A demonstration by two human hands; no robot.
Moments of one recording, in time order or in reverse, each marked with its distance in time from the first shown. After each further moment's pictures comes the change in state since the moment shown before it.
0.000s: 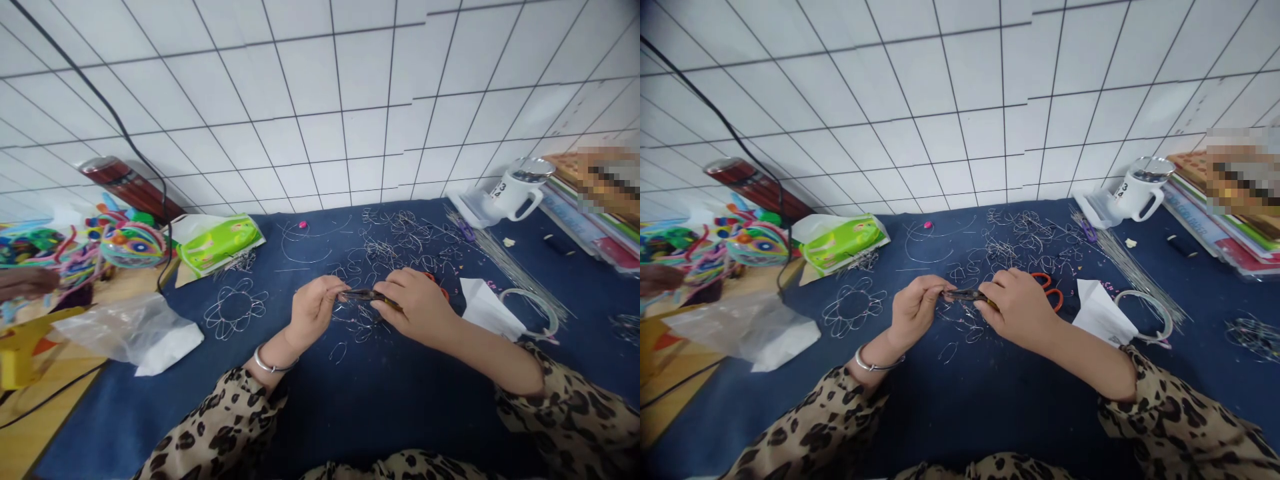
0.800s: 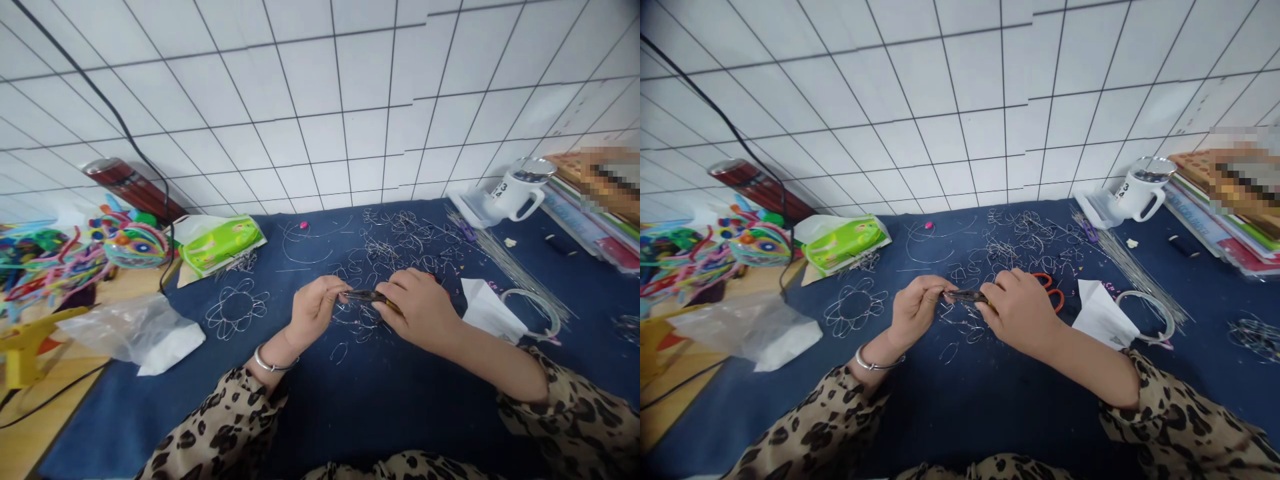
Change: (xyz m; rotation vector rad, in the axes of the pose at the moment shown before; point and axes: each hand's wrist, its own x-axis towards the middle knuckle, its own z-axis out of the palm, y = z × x) left_hand -0.002 -0.003 -0.002 -0.043 -0.029 -0.037; right_hand -0.004 -0.006 -0.001 -0.142 0.037 0.011
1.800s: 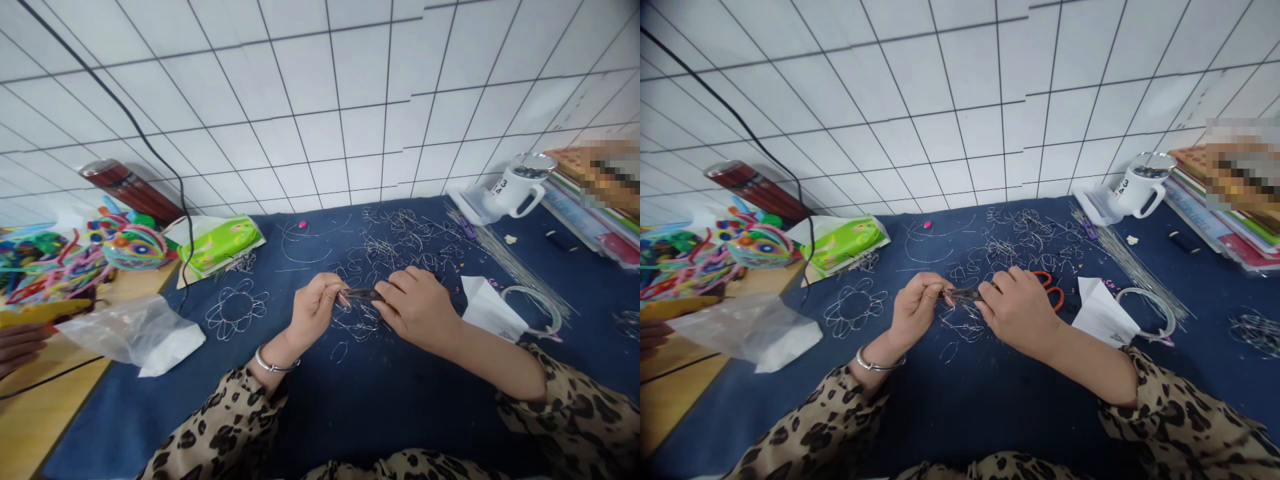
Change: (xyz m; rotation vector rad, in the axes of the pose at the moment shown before) left_hand -0.001 0.003 0.005 -0.108 0.009 -0.137; right_hand -0.002 0.000 0.000 -0.104 0.056 -0.057
